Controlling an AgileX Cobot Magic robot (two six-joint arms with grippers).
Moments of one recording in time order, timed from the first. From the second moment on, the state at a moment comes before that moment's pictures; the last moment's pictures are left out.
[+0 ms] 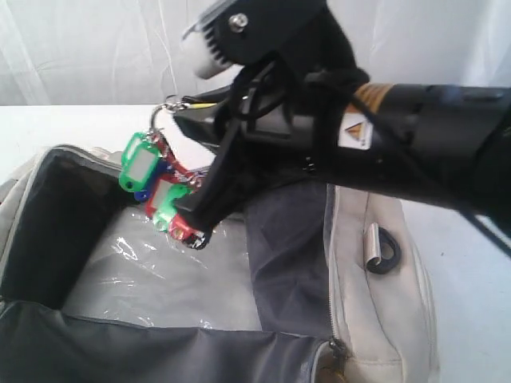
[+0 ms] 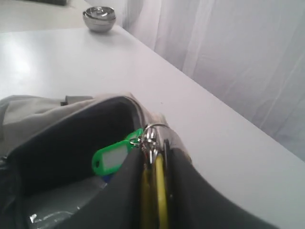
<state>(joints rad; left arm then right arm) -0.62 0.42 -0.78 -0.06 1.14 0.33 1.03 1.22 -0.89 0.07 0.00 -0.28</state>
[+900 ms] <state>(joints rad) -0.62 0.42 -0.78 -0.06 1.15 0.32 0.73 0.78 -0.89 -0.53 0.90 -0.11</state>
